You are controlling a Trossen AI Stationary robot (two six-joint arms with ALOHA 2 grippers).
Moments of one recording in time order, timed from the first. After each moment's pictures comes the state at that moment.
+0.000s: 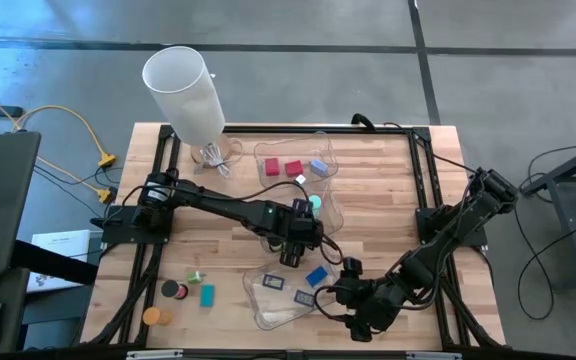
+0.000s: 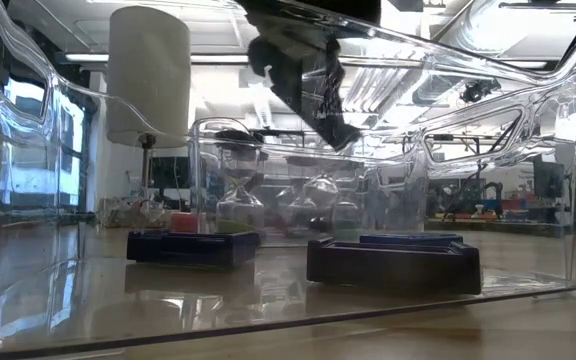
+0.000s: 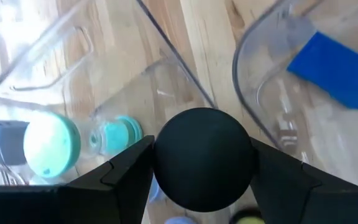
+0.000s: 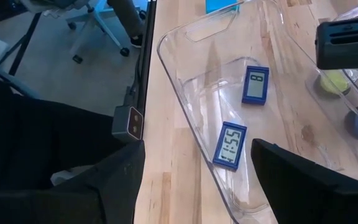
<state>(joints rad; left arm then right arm) -0.18 2.00 1.72 -0.74 -0.26 0.16 0.73 1.61 1.34 -0.53 0.36 0.66</state>
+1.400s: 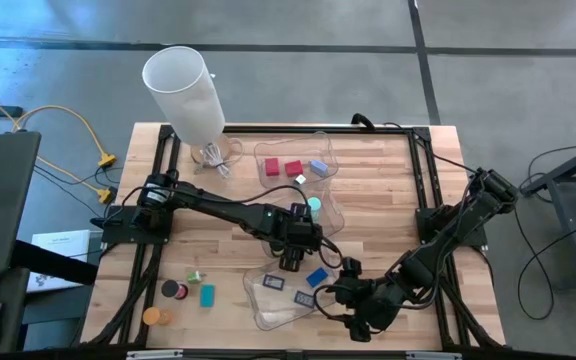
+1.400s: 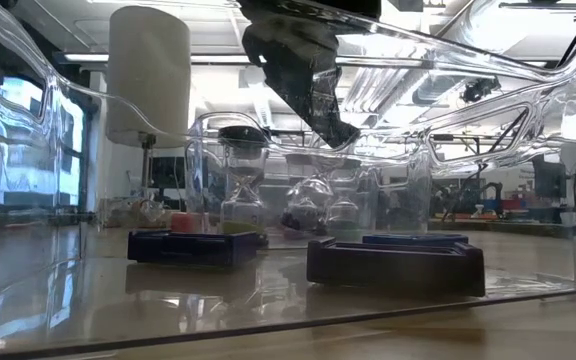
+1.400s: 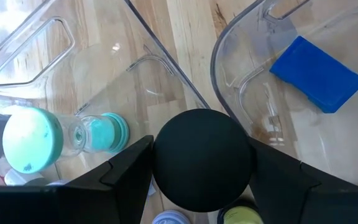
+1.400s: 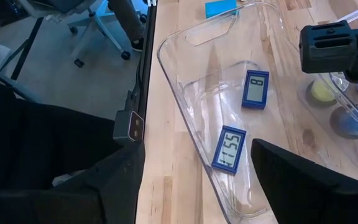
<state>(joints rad) -0.21 2.00 1.72 -0.76 -0.24 0.08 0.73 1.61 1.34 -0.51 0.36 0.66</state>
